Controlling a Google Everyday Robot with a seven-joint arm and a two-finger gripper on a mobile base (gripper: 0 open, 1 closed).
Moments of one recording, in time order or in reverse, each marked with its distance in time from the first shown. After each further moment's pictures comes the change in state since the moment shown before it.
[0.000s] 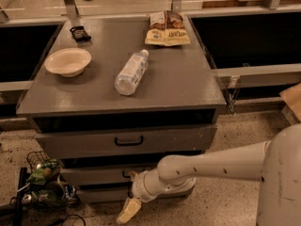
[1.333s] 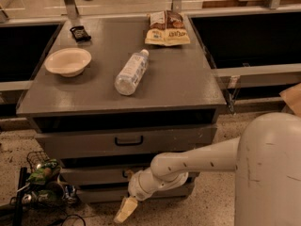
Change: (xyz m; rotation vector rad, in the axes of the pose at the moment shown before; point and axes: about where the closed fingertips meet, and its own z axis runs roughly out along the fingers) arm 0.012 -0.008 0.026 -0.048 0.045 0.015
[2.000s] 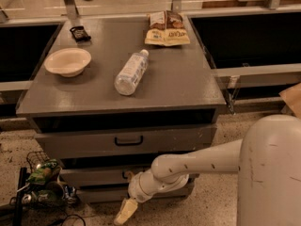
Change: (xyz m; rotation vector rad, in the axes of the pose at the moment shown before) arm 0.002 0.006 0.003 -0.013 -0.013 0.002
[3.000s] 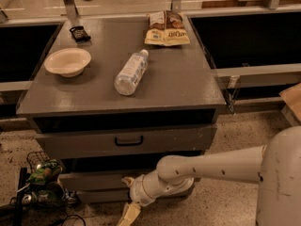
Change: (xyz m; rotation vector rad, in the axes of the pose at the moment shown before) arm -0.013 0.028 -0.016 -0.072 -0.071 -0.064
